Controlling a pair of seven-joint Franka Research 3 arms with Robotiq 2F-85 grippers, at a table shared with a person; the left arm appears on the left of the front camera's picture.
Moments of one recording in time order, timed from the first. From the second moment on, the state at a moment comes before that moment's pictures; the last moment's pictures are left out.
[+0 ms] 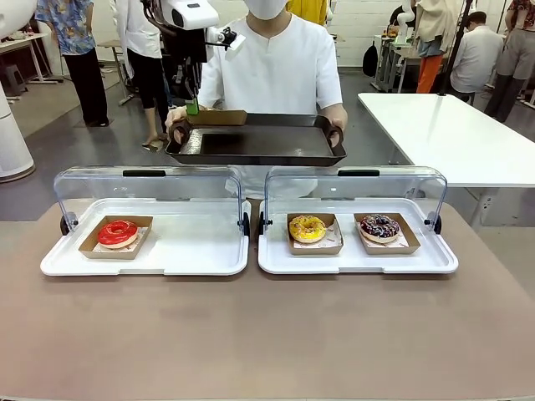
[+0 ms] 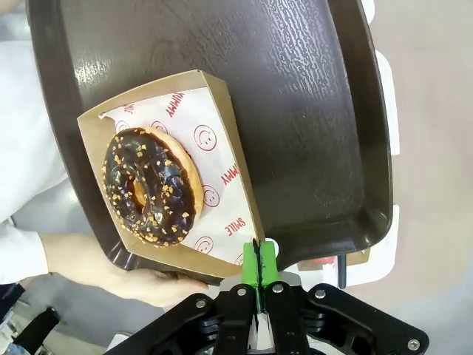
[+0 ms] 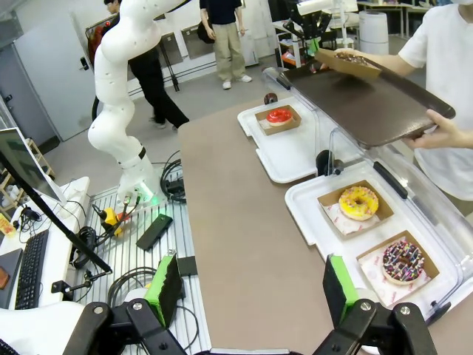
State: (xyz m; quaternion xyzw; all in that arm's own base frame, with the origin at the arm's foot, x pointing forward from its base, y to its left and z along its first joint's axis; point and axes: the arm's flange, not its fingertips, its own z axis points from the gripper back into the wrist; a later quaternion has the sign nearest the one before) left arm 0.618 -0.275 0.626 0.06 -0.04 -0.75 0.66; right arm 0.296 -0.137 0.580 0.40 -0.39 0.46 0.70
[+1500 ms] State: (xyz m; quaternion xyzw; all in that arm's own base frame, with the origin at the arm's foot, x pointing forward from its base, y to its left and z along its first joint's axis) left arm 0.624 -0.276 0.610 0.01 -0.01 -0.75 0.66; right arm 0.296 -0.137 0.580 0.40 -0.39 0.46 0.70
